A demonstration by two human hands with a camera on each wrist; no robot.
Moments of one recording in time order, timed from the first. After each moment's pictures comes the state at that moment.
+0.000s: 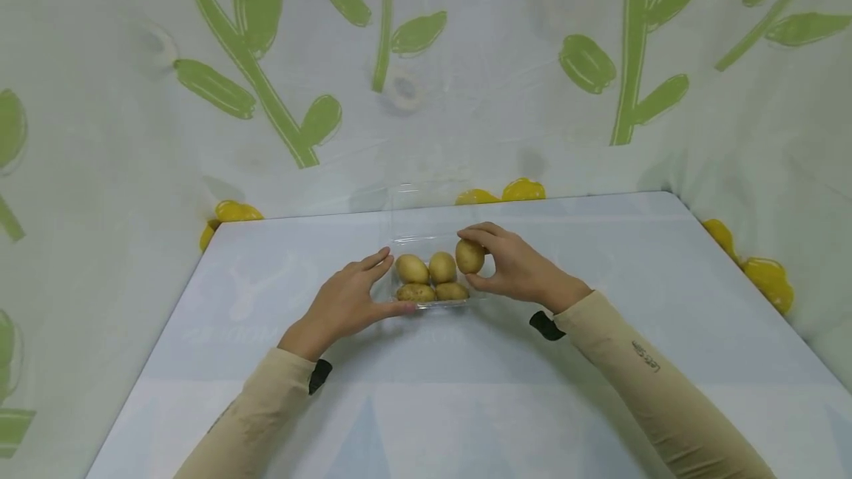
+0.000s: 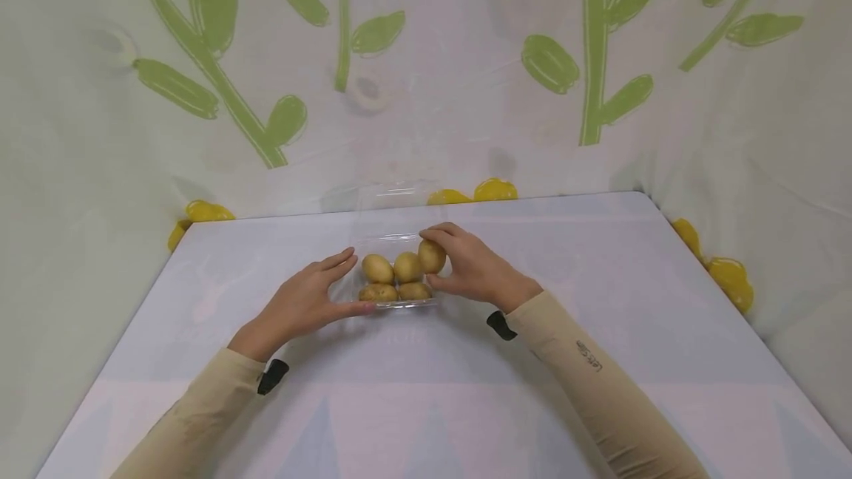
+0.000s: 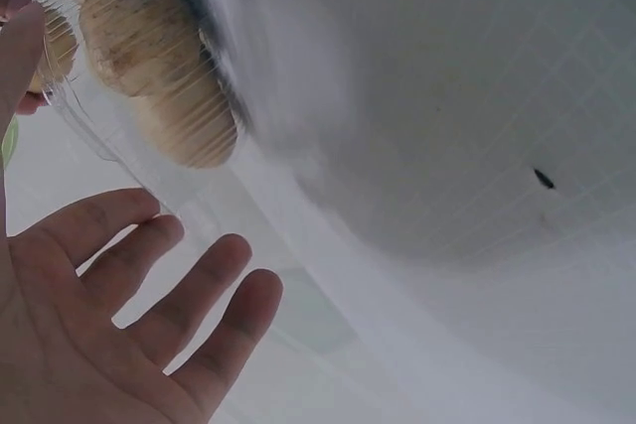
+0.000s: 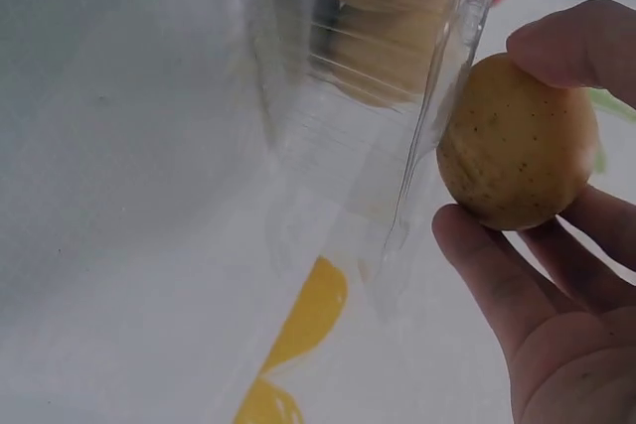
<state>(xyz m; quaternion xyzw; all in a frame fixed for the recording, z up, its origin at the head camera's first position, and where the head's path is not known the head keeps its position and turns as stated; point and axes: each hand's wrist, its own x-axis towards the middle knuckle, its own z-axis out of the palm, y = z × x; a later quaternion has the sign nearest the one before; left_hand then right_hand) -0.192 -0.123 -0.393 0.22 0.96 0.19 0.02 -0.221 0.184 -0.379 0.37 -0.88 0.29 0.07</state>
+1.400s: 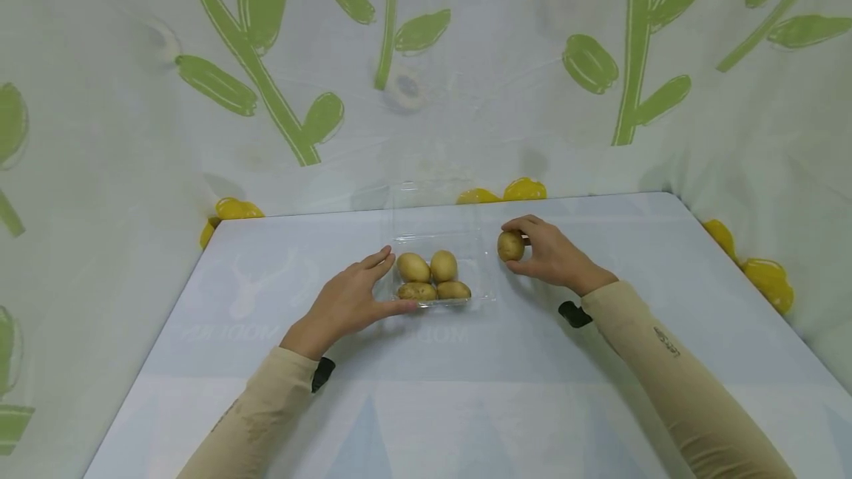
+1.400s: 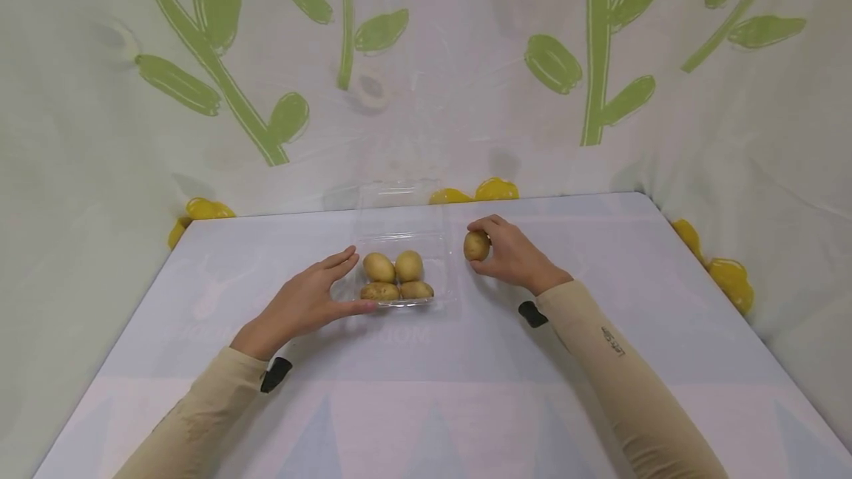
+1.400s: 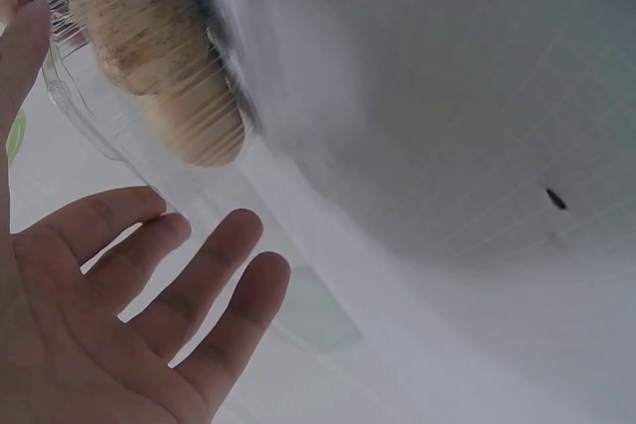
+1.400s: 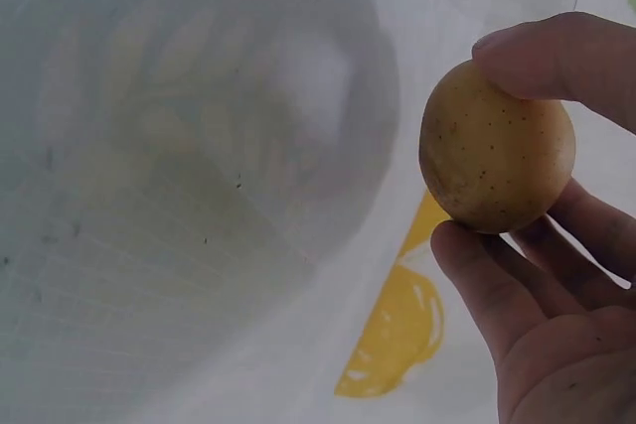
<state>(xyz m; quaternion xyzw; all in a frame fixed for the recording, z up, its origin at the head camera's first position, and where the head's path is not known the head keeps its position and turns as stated) -0.193 -0.123 -0.395 0.21 0.96 0.20 0.04 -0.247 0.239 -0.397 0.24 -0.93 0.29 0.01</state>
